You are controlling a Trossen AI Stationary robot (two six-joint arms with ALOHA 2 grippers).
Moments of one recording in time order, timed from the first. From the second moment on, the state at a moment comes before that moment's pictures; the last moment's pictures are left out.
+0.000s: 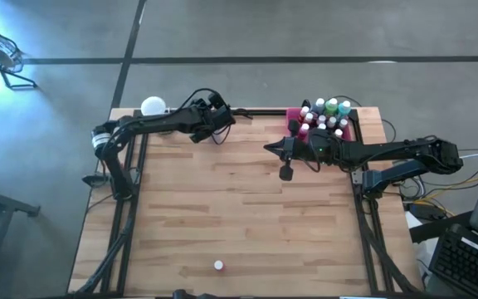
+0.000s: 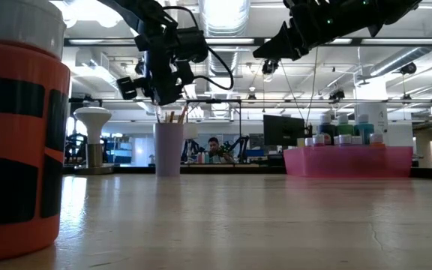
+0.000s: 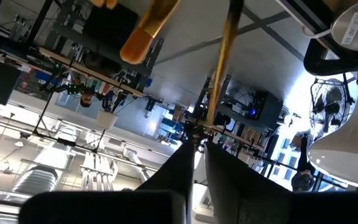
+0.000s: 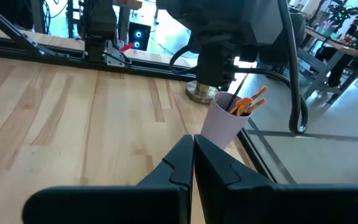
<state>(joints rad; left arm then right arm) 0.41 1.73 1.39 -0.82 -1.19 1.48 -0.15 1.20 0.73 0.21 0.12 -0.21</state>
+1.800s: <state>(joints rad) -0.06 1.04 0.34 0.33 0.37 -0.18 -0.15 1.20 0.71 0.04 0.14 -0.09</state>
